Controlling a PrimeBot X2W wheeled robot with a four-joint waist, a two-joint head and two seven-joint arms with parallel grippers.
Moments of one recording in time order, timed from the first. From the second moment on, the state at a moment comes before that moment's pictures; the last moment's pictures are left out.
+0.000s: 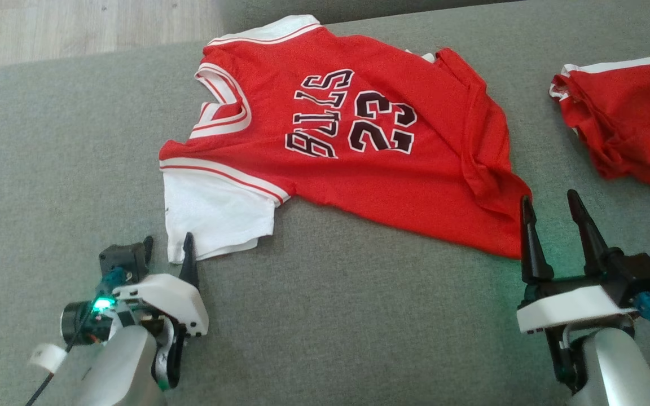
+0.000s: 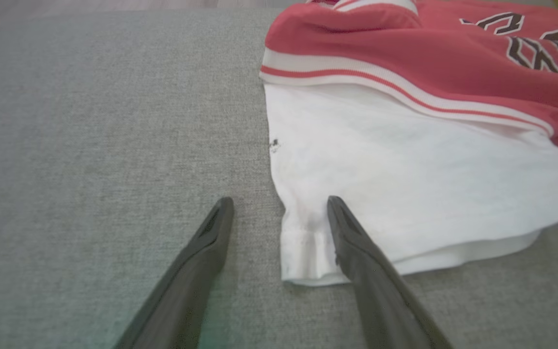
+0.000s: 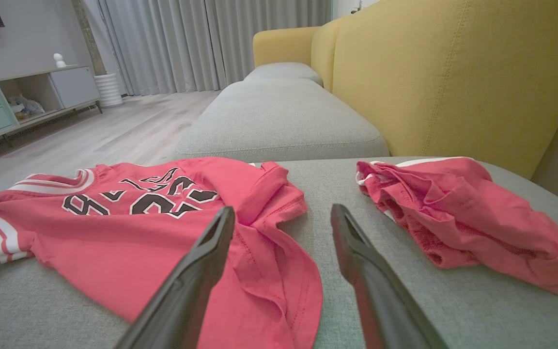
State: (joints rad) left arm -0.35 0.16 -0.34 0.65 -0.43 0.10 0.00; right arm -0.11 -0.04 -0.01 0.25 0.06 0.13 -0.25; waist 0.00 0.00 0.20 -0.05
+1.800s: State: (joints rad) left arm -0.32 0.15 -0.33 0.44 -0.47 0.04 -0.24; right arm -0.16 -0.04 0.02 0.59 0.11 0.13 -0.17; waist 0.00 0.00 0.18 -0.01
